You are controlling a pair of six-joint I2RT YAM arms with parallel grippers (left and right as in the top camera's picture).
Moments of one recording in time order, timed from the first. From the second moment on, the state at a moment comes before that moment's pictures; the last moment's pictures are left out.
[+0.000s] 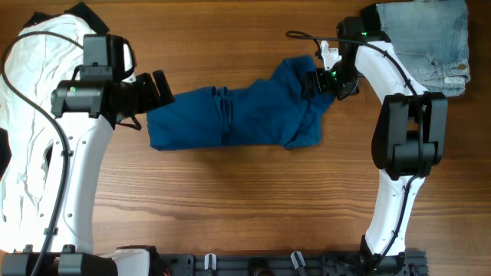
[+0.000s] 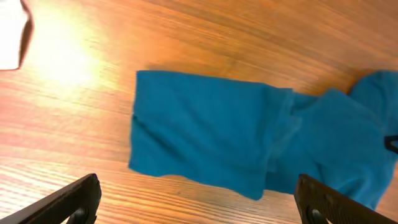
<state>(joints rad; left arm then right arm) -0.02 1.47 1.38 -1.01 0.08 -0.36 0.07 2.27 1.77 -1.00 -0.25 -0.11</state>
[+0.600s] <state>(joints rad) -0.01 1.47 1.38 -1.02 0.05 -0.36 0.04 2.31 1.79 -1.11 -0.60 -0.14</state>
